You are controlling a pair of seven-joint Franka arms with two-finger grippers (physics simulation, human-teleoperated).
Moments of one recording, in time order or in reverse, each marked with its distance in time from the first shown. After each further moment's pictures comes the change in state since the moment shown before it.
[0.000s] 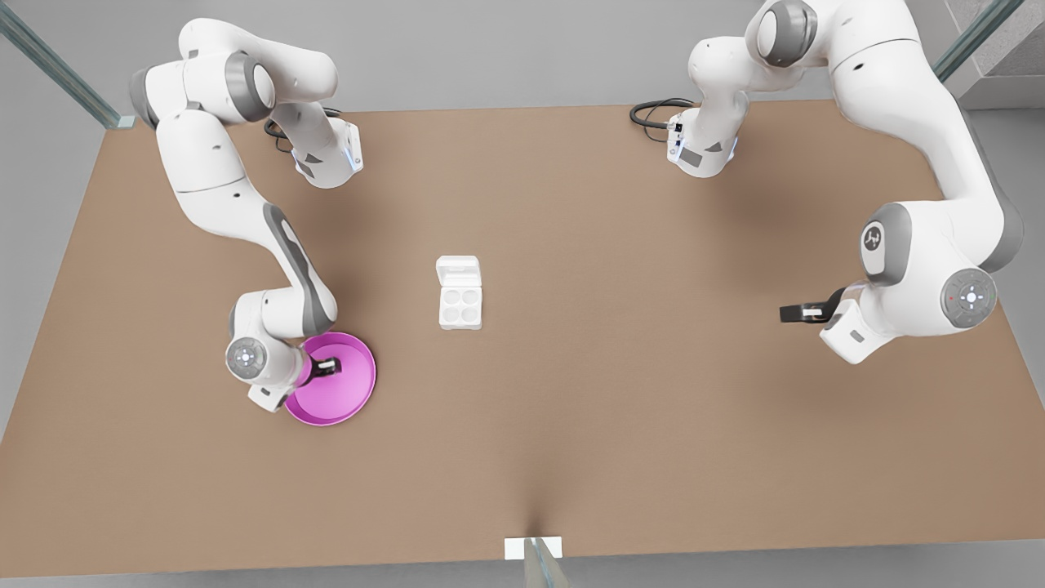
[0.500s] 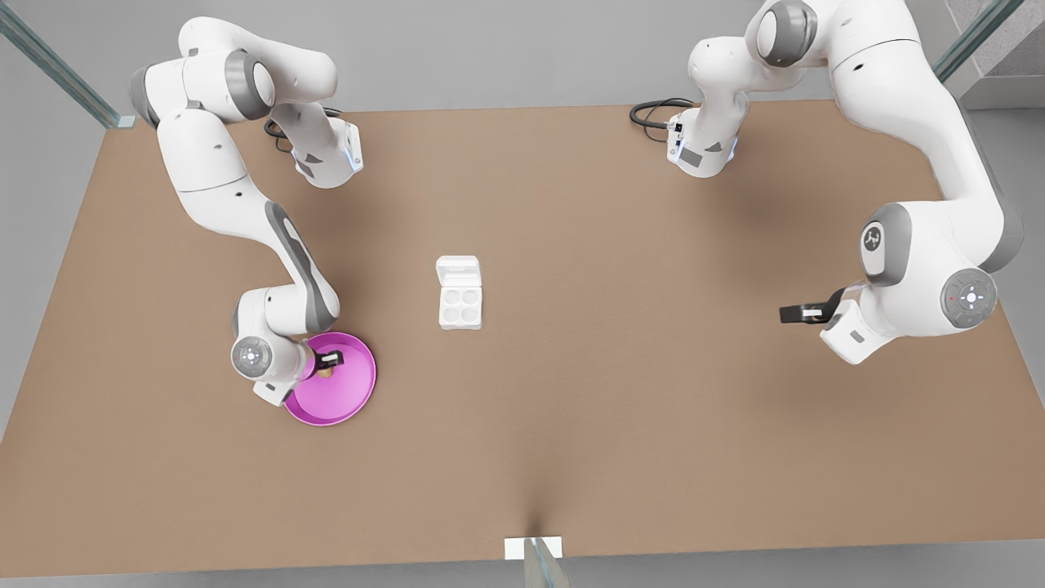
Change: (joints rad) left arm 0.000 0.003 0.000 0.002 0.000 0.003 0.000; right arm 0.000 0.000 0.000 -0.028 -0.003 -0.007 -0.002
